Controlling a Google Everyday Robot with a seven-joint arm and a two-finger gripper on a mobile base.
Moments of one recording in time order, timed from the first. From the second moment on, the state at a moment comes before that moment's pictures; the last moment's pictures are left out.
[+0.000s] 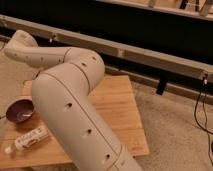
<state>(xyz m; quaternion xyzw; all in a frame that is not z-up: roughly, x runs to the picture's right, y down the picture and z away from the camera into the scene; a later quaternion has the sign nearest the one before) -0.347 -0.132 0.844 -0.08 0.05 0.64 0.76</state>
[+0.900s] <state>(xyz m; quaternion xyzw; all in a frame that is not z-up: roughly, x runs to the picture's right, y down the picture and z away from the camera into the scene) -0.311 -0.141 0.889 -0.07 0.08 0.65 0.75</state>
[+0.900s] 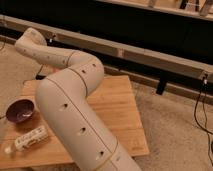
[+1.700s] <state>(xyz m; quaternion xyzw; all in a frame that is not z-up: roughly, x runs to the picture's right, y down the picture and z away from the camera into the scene) -0.310 -0.119 0.922 -0.08 0.07 0.64 0.76</state>
